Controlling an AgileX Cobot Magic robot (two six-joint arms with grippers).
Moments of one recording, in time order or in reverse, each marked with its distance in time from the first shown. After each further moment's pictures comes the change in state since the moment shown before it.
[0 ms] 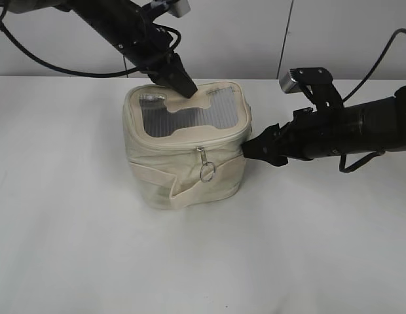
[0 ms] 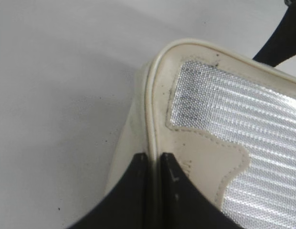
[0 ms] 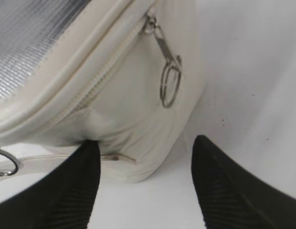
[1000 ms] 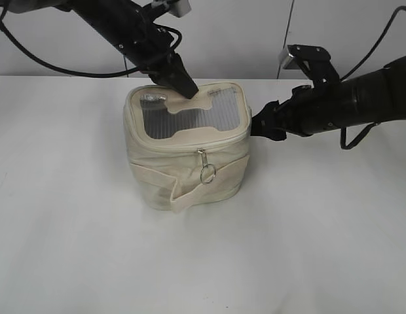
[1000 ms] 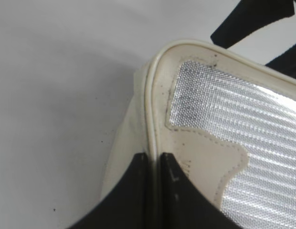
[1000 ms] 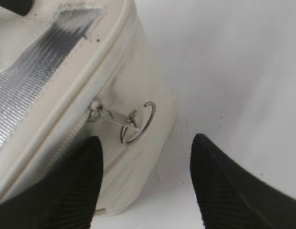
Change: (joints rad) left arm 0.000 0.000 0.000 -0.004 0.004 -0.003; right arm -0.023 0.039 -0.164 -0.265 -0.036 0.307
